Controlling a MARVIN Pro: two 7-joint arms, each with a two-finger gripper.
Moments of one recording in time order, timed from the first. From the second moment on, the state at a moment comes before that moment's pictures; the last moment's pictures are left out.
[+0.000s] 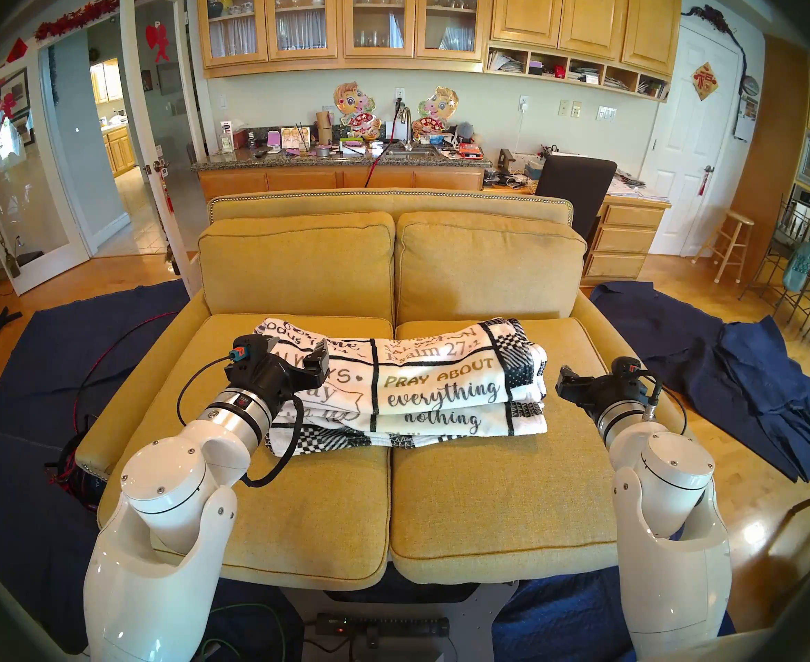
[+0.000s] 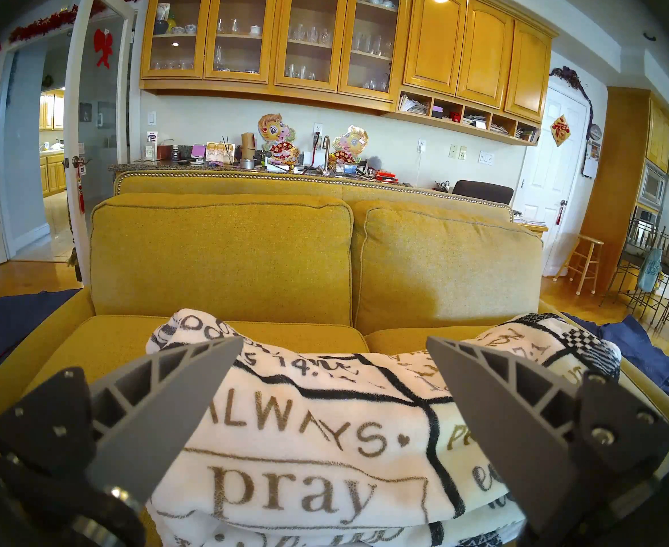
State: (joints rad) left arm 2.01 -1.32 -1.59 -2.25 -0.35 0.39 0.02; right arm -1.96 -1.49 1.74 -2.17 0.20 0.57 -0.15
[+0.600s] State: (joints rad) left arm 1.99 -1.32 -1.62 -2.25 -0.38 0.50 0.00; right arm -1.96 -1.48 1.74 -2.18 0.20 0.59 -0.12
